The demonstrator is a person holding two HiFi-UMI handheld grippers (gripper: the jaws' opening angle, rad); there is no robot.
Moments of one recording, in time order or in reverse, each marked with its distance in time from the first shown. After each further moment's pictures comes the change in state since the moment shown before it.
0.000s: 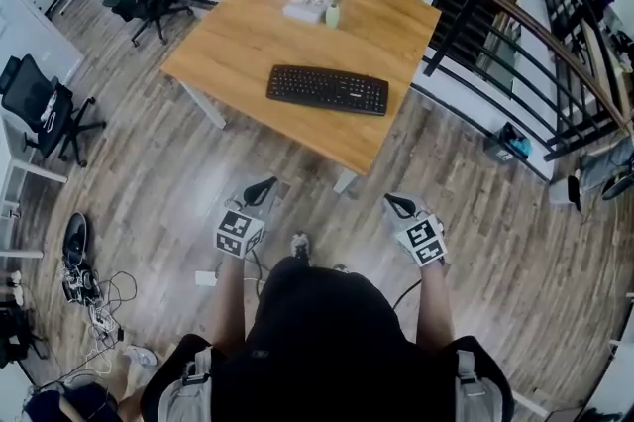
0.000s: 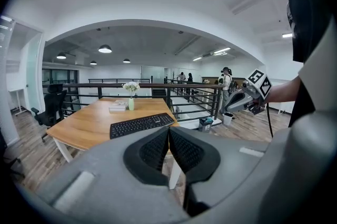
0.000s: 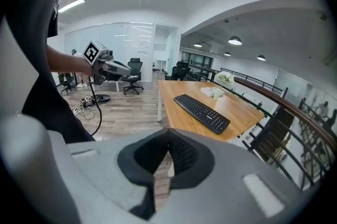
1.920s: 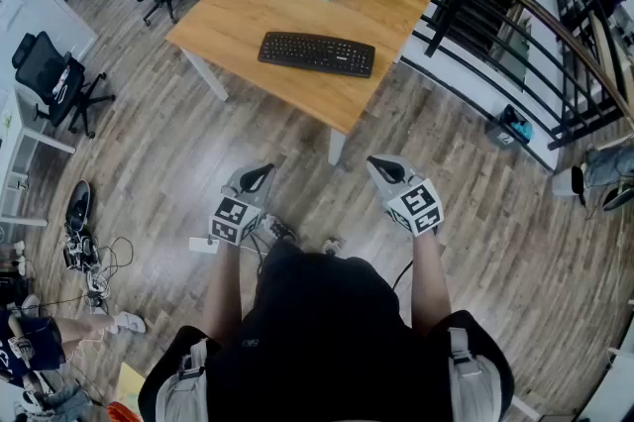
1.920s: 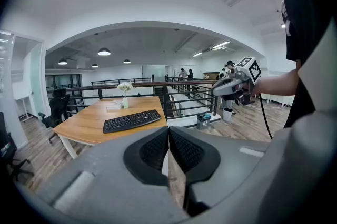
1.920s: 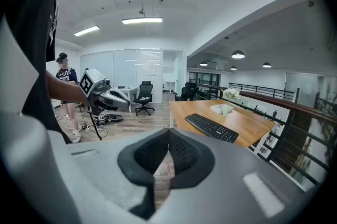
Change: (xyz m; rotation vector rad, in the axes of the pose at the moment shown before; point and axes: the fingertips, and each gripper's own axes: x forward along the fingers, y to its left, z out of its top) left arm -0.037 -0.154 -0.016 0.050 0.027 0.050; right arm -0.099 0.020 -0.007 0.023 -0.258 0.122
